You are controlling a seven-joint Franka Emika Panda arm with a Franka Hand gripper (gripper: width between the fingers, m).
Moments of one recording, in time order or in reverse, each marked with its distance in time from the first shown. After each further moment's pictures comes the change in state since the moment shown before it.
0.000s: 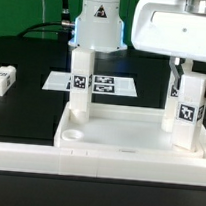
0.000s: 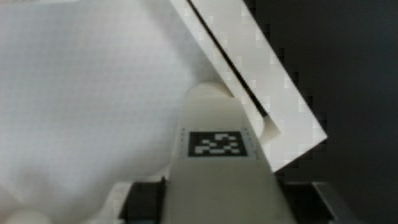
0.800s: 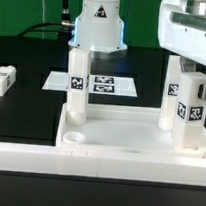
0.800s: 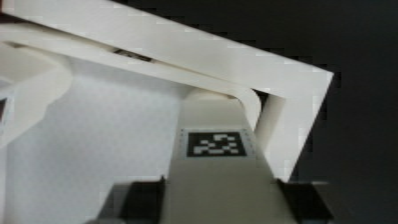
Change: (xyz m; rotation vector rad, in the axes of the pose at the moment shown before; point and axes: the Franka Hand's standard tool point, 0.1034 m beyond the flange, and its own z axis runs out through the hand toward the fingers) arm -0.002 -0.002 0.000 -0.012 -0.022 0.481
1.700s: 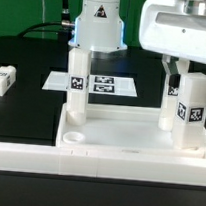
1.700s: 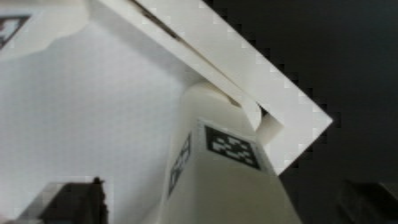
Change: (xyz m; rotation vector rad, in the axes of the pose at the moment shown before) arm 0.001 0.000 0.000 -0.002 0.002 -0.539
